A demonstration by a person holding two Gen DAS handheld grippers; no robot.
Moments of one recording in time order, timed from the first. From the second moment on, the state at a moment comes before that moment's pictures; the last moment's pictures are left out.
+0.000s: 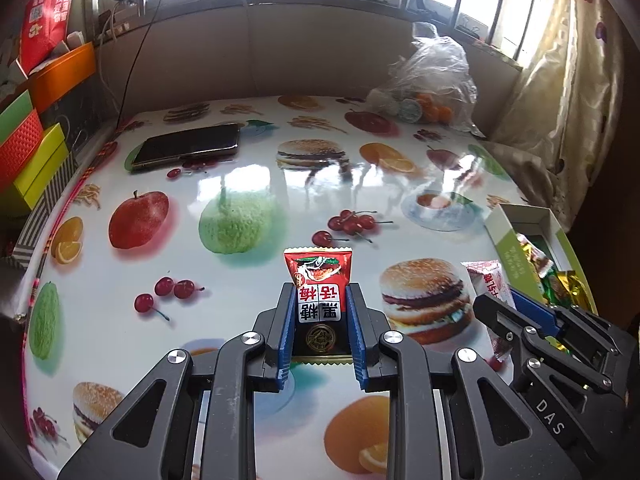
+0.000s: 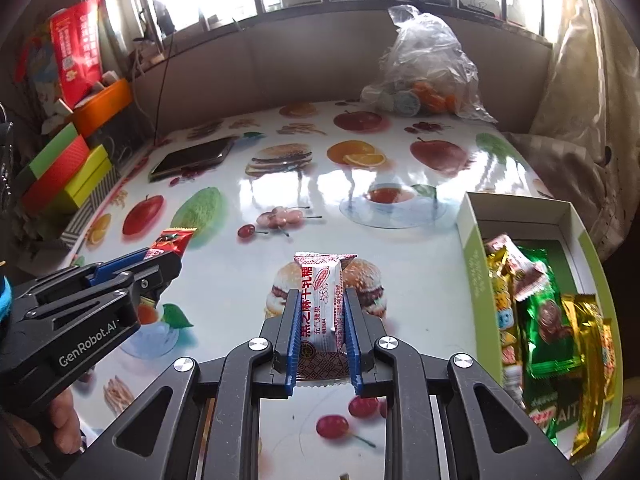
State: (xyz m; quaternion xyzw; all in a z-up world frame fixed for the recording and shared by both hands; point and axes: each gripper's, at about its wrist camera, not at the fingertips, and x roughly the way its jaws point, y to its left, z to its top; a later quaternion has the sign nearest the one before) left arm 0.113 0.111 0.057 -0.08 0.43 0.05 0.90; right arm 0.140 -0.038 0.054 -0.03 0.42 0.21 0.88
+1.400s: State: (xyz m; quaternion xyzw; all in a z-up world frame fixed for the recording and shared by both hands) left arm 0.129 -0.033 0.094 -0.04 0.42 -0.10 0.90; right arm 0.091 -0.186 0.077 0.04 0.40 0.09 0.91
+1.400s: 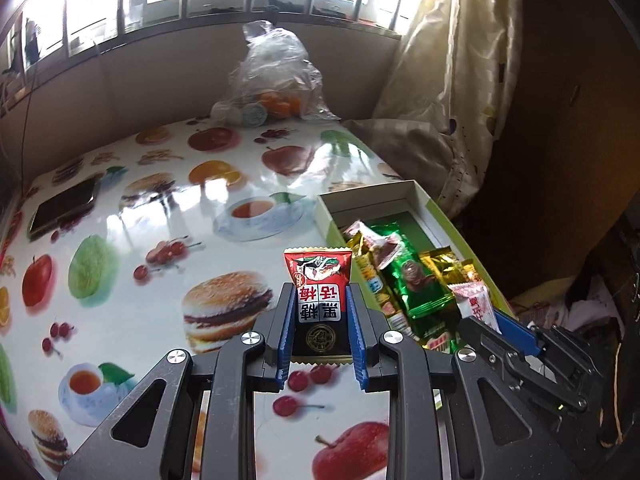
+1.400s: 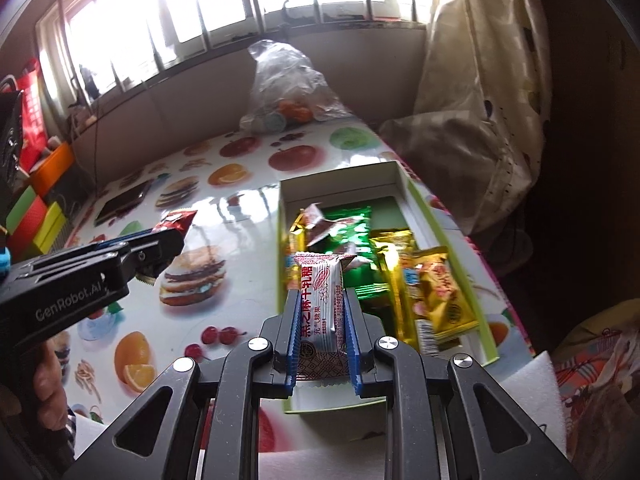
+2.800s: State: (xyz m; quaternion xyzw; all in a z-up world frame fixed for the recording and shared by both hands) left arm 0.205 -0.108 0.053 -0.02 0.47 -0.17 0.87; right arm 0.106 -0.225 0.048 0.07 0.42 0.10 0.90
